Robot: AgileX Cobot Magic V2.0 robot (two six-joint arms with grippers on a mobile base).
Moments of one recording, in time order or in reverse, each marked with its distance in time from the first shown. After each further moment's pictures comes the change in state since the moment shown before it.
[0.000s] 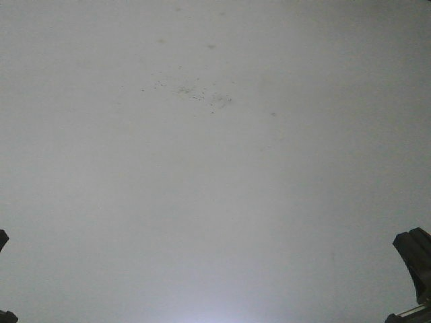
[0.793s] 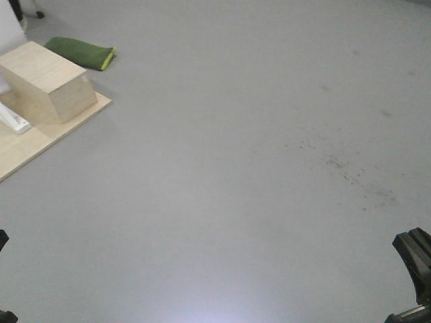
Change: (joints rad) left arm 0.000 0.000 0.000 0.000 0.000 0.000; right arm 0.000 0.000 0.000 0.000 0.001 0.000
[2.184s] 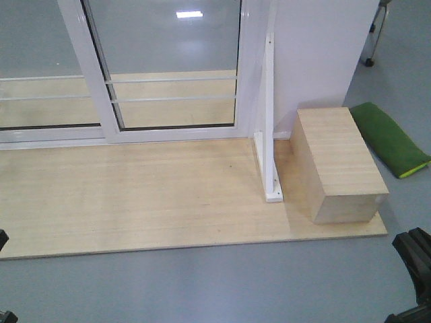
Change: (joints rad) left arm 0.000 0.000 0.000 0.000 0.000 0.000; right arm 0.000 0.000 0.000 0.000 -0.001 0.000
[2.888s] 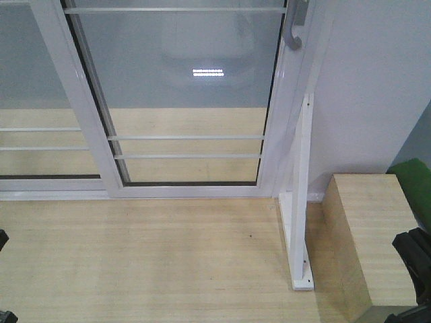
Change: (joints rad) left arm 0.000 0.000 0.000 0.000 0.000 0.000; right arm 0.000 0.000 0.000 0.000 0.000 0.000
